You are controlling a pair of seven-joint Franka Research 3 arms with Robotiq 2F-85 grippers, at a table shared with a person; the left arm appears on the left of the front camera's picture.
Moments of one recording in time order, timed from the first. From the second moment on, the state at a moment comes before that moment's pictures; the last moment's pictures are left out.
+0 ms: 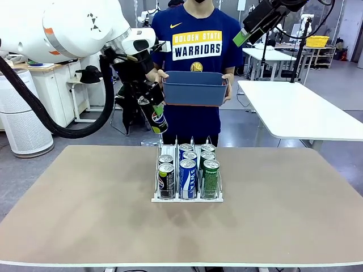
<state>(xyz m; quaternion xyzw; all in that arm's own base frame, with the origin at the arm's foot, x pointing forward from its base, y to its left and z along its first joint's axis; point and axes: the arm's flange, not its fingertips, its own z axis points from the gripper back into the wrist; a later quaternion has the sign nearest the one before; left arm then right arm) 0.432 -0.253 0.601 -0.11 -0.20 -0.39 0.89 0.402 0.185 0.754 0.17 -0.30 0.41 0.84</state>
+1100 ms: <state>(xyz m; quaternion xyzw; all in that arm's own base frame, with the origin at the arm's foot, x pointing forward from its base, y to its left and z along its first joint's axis) 0.331 -0.323 0.549 -0.05 -0.23 -0.33 0.91 0.402 0.185 0.754 0.17 -0.30 0.41 0.84</state>
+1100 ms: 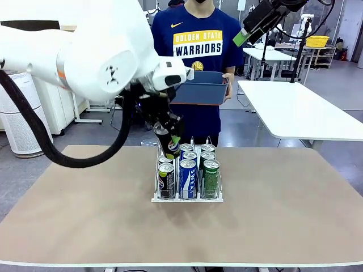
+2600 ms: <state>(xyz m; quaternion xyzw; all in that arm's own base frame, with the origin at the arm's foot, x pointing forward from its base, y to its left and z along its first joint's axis) 0.326 -0.322 0.479 -0.04 -0.23 -0.30 0.92 0.402 0.185 0.754 0.17 -0.30 0.41 0.84</state>
